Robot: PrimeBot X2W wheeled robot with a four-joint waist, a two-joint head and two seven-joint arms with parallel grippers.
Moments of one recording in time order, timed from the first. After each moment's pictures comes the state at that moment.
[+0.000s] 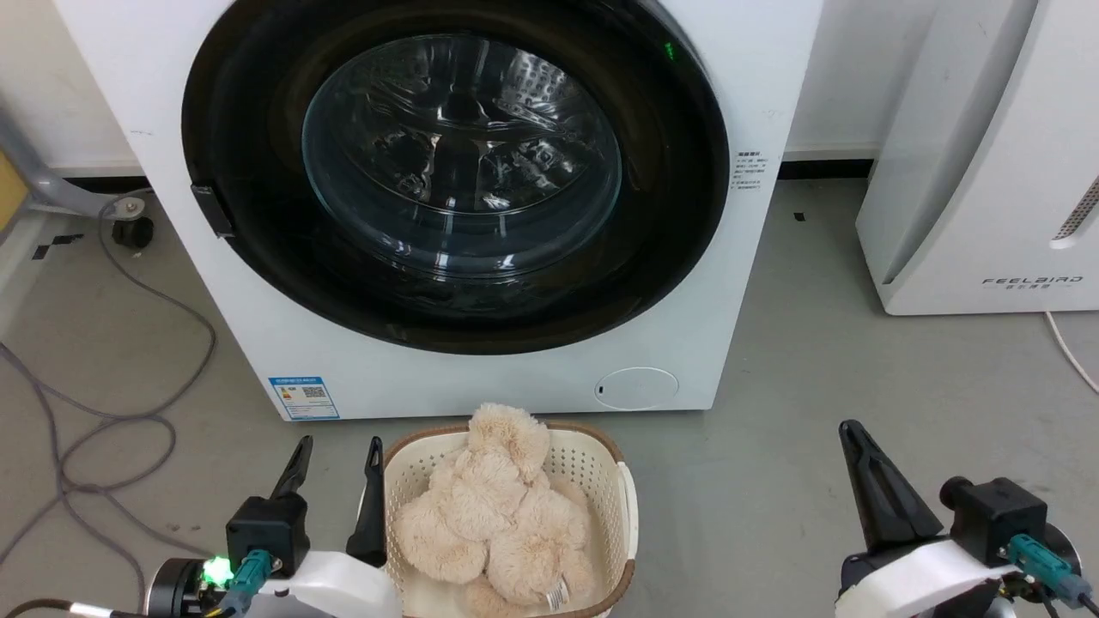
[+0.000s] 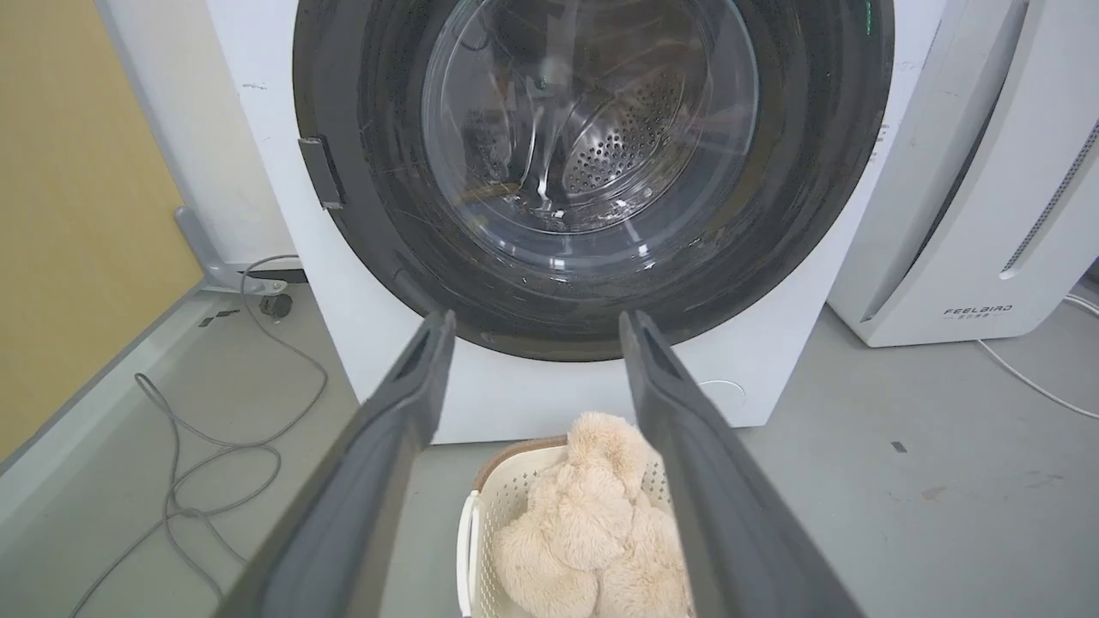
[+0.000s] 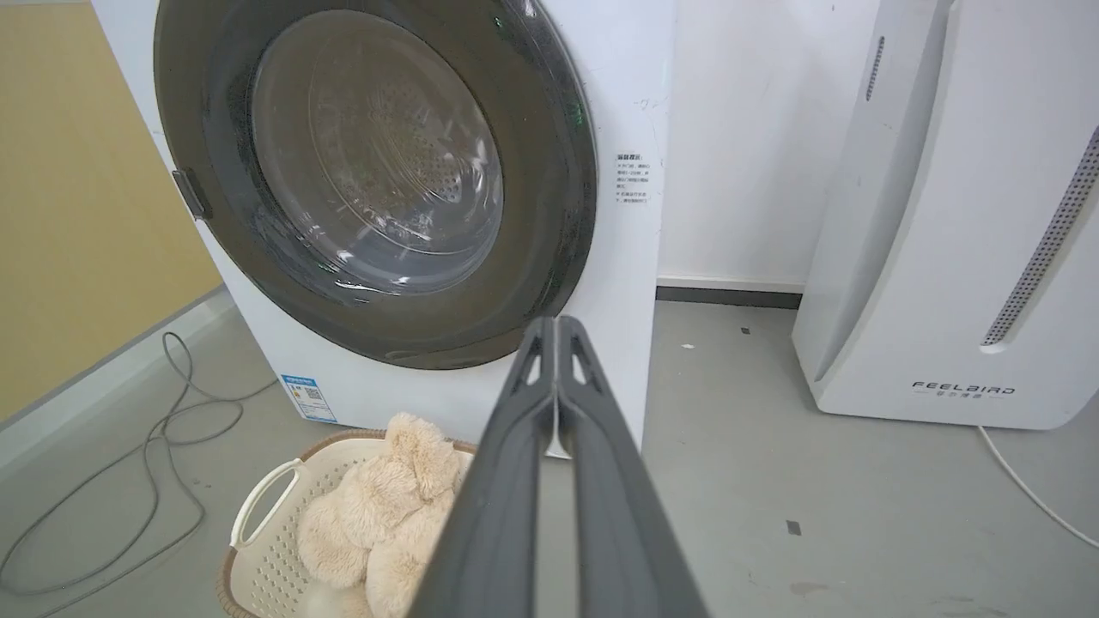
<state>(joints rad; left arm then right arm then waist) 0.02 0.07 -0.05 0.05 -0.07 0.02 -0.07 0.01 -0.05 0.01 0.03 0.10 0.13 -0.07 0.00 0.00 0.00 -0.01</state>
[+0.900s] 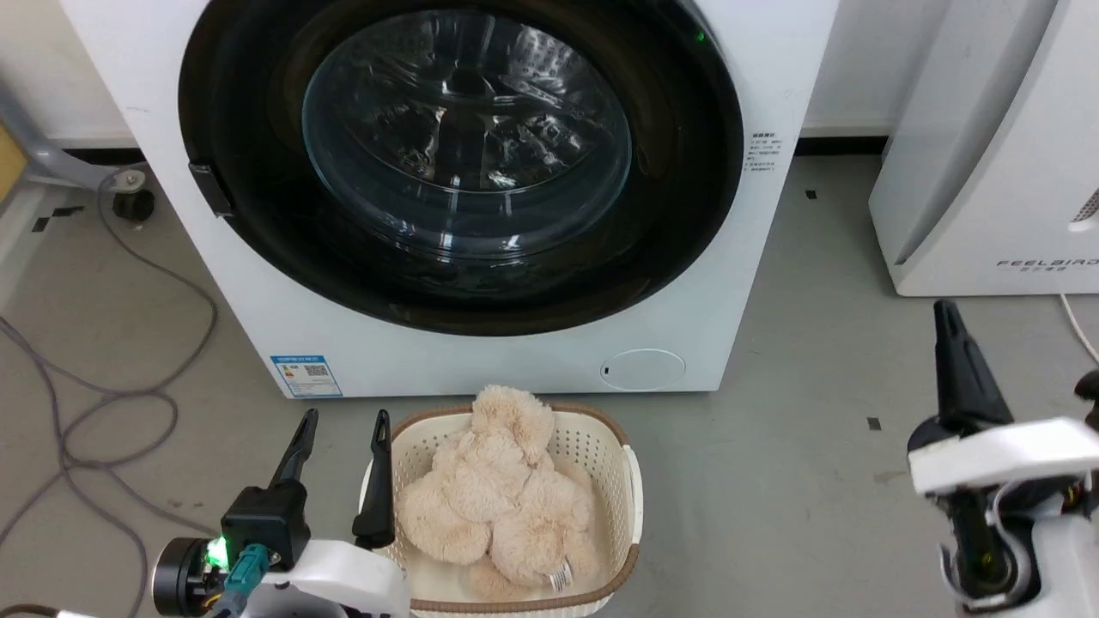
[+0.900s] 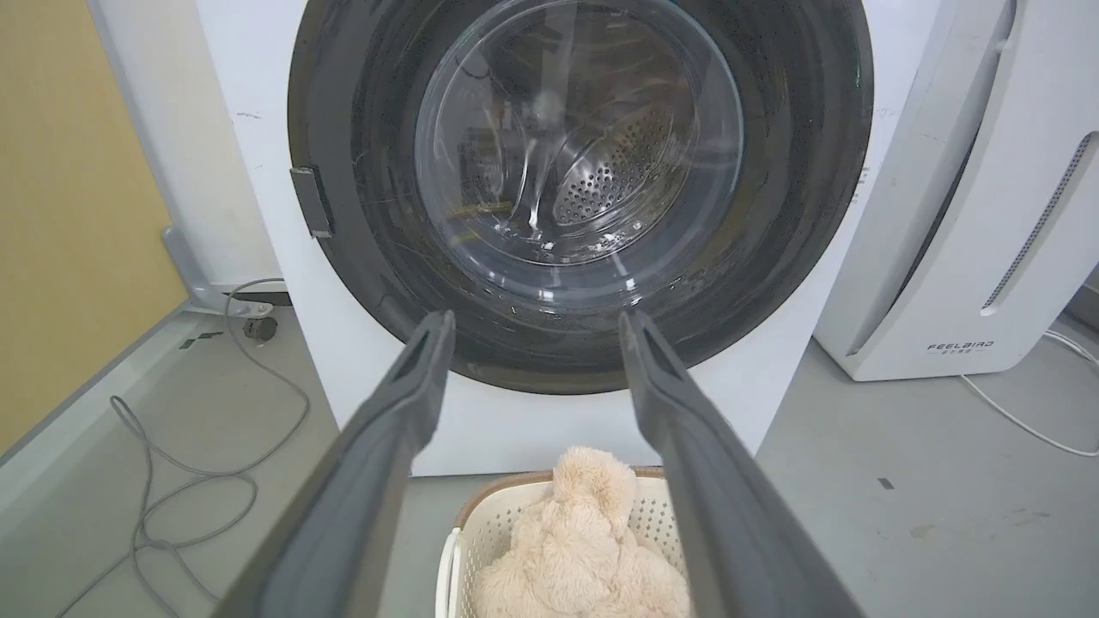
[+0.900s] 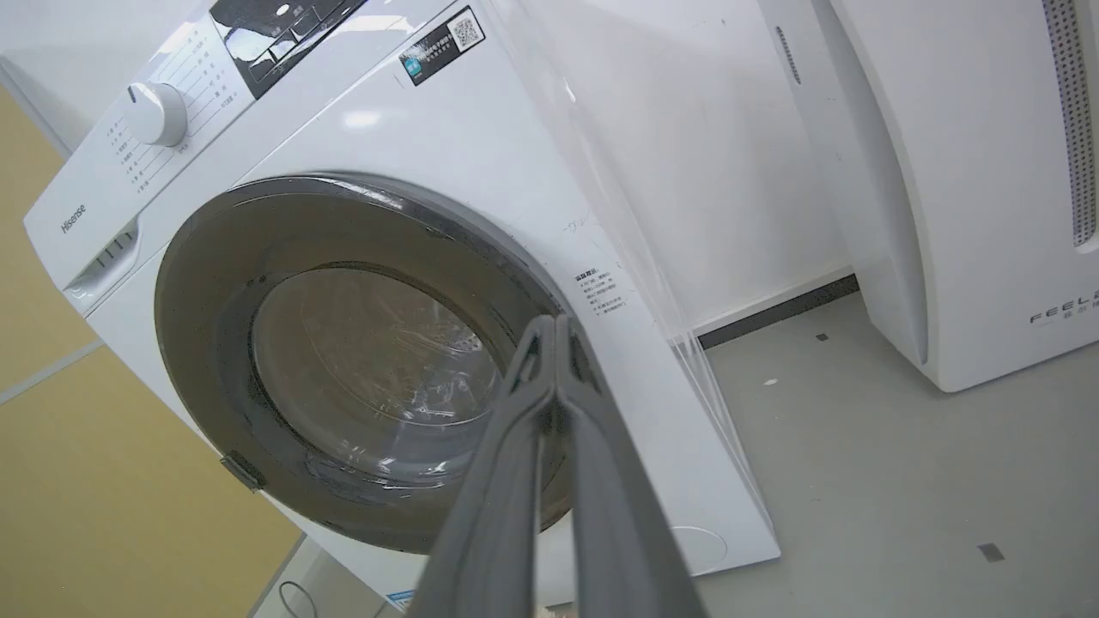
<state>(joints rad) 0.00 0.07 -0.07 0.03 -0.09 0.03 -0.12 -0.21 -0.07 -0.09 0.15 0.60 0.13 -0.09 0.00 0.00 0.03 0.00</state>
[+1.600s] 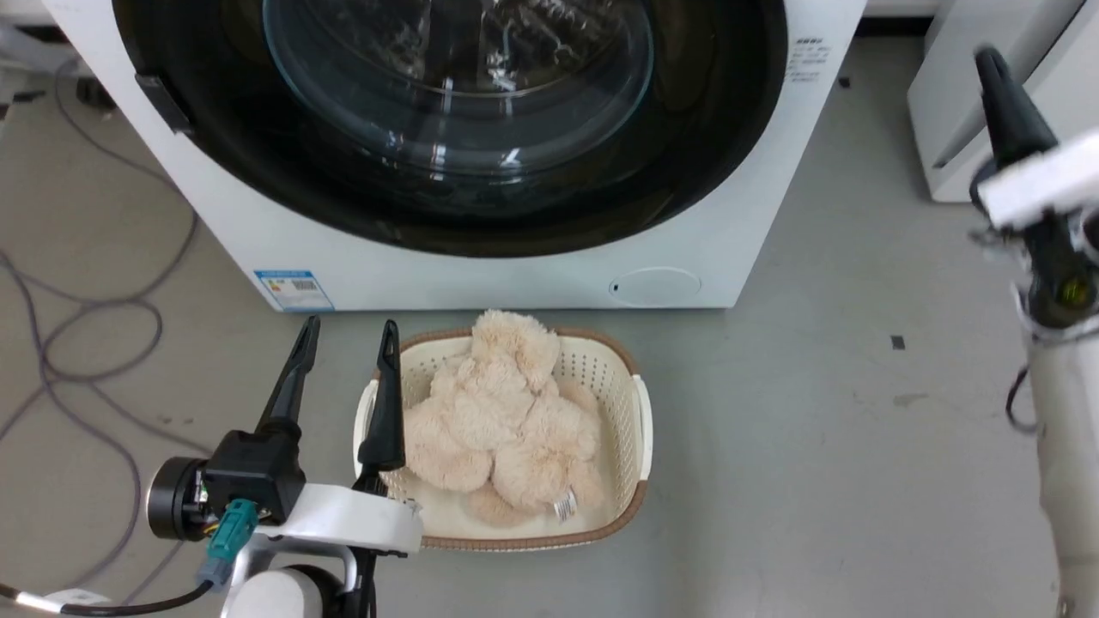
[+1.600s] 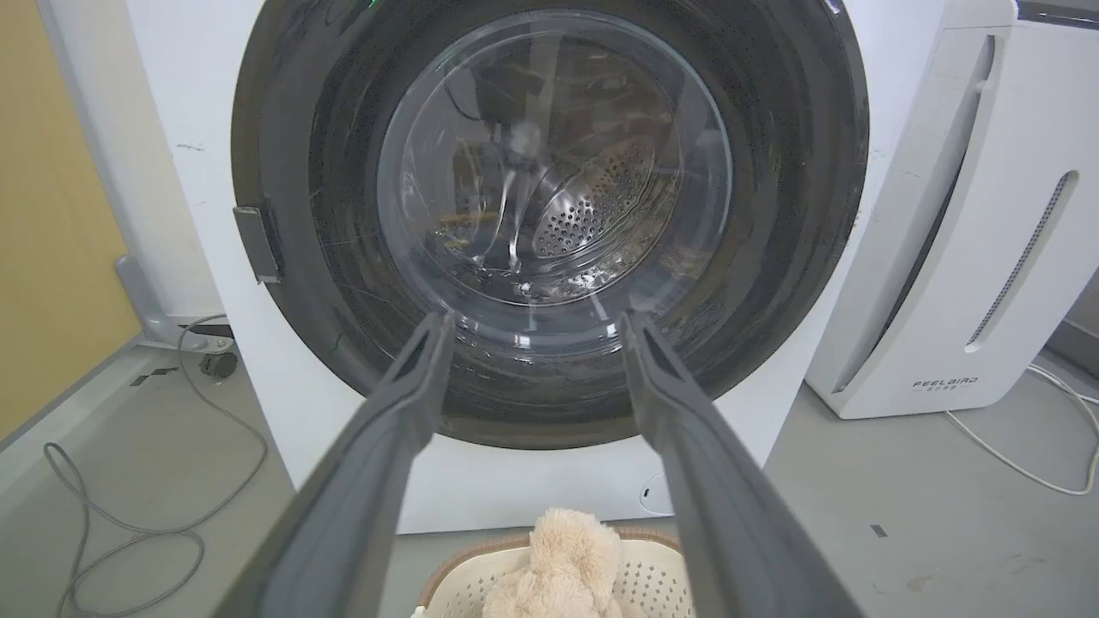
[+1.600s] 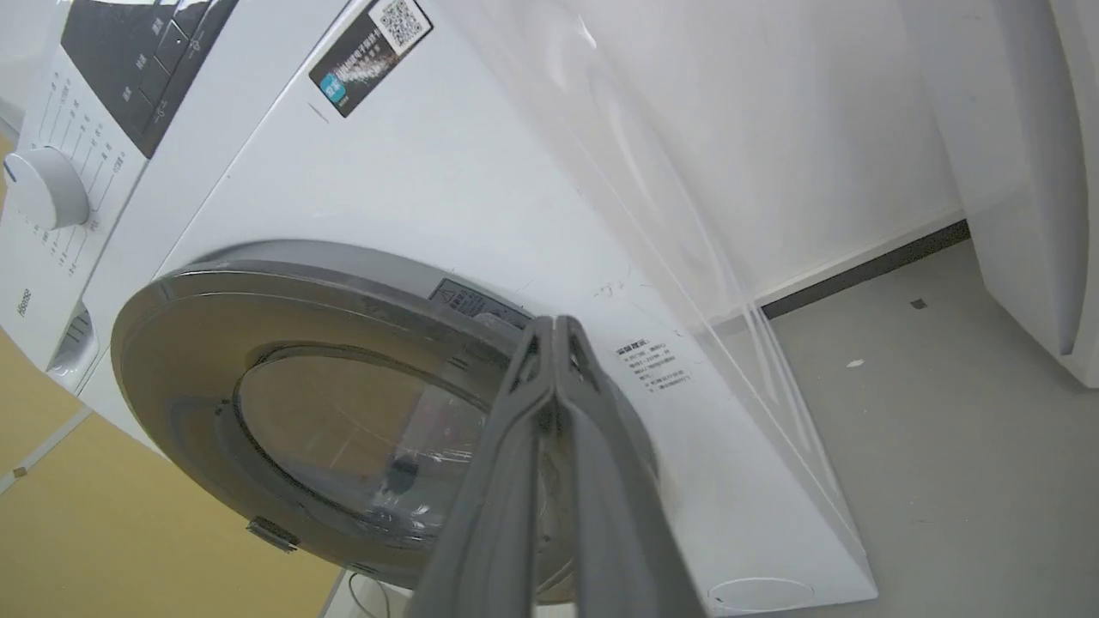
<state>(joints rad) -0.11 0.06 -0.09 -0.06 -0.10 0.02 -0.16 -0.79 -0.20 -0.07 0.52 0.82 0.13 0.11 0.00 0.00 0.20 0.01</state>
